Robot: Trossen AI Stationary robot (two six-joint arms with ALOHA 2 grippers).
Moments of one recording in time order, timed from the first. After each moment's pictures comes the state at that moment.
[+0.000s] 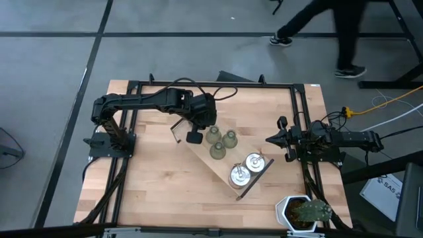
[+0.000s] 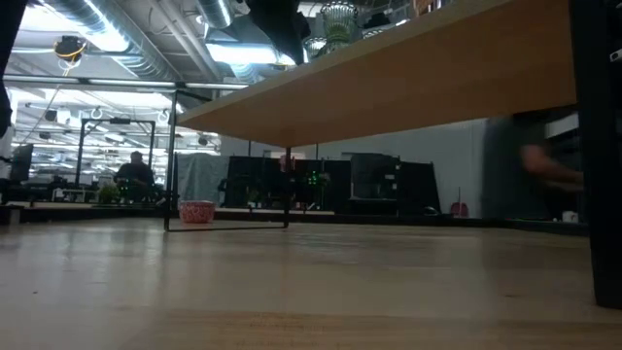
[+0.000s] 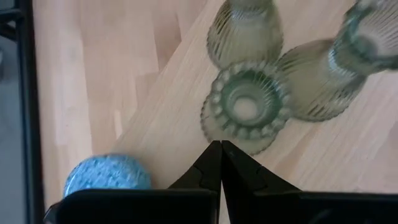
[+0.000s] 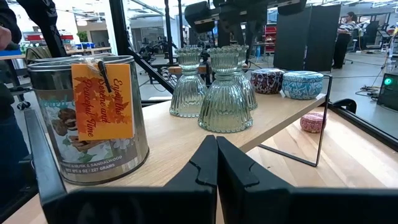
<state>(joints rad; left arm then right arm) 0.10 1.71 1.73 -1.06 -0.01 0.27 0.05 0.00 0.01 0.02 -0.08 0.07</state>
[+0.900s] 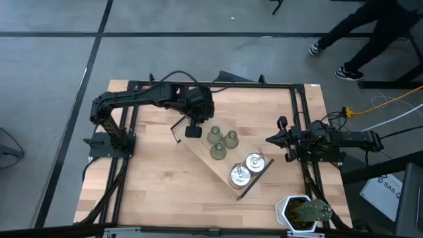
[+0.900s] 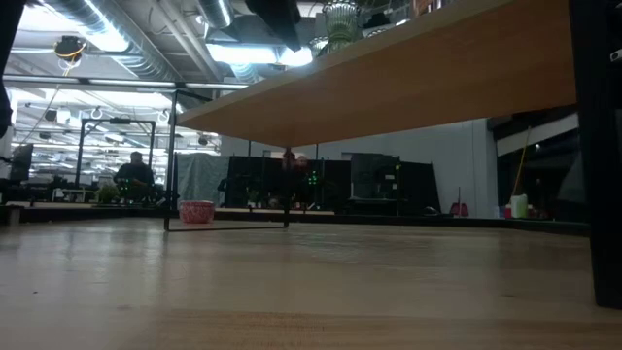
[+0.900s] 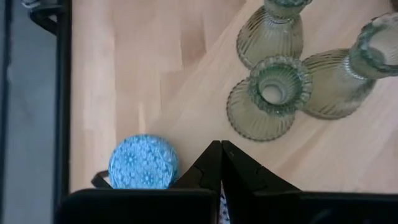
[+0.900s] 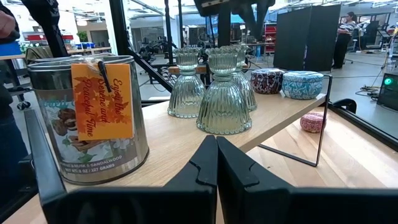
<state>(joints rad) 0.13 1.69 1.82 -1.14 -0.05 0.24 0.05 0.00 0.01 0.02 -0.08 0.07</state>
